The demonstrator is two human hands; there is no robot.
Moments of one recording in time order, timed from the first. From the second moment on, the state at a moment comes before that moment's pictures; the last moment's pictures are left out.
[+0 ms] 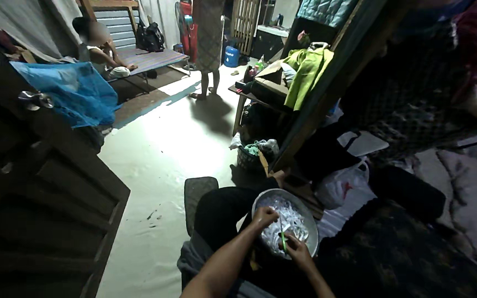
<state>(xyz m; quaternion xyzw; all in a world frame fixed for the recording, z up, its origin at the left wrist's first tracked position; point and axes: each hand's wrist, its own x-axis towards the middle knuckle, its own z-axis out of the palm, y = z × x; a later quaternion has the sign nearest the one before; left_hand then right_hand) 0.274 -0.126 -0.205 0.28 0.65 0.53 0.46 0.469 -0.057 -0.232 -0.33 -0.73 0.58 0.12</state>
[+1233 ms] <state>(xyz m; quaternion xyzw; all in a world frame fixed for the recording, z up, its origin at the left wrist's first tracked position) 0.265 -0.131 -0.188 0.21 0.64 0.54 0.50 0.448 -0.048 -0.230 -0.35 -0.71 0.60 0.08</state>
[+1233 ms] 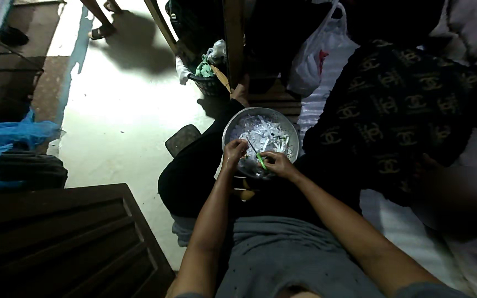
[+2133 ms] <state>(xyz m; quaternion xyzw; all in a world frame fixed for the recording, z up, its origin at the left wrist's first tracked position) 0.266 -0.127 -0.187 0.24 0.67 0.50 0.49 0.445 -0.047 -0.222 -0.35 -0.71 0.62 0.05</state>
